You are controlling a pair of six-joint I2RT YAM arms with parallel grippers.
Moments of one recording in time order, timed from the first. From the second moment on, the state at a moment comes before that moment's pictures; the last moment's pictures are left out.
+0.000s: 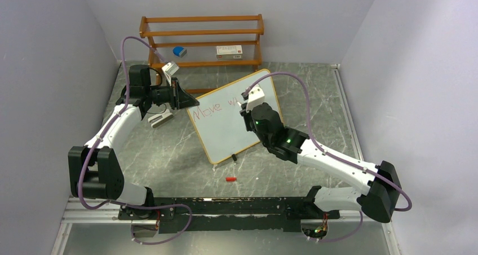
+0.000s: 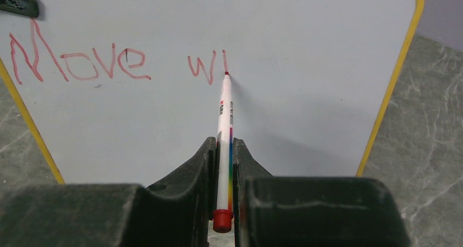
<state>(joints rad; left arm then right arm) -0.07 1.43 1.06 -0.17 1.12 -0.07 0.94 1.20 0.93 -0.07 0.51 0.06</state>
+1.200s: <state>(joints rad) -0.07 1.43 1.06 -0.17 1.12 -0.07 0.93 1.21 0.93 -0.01 0.50 0.04</state>
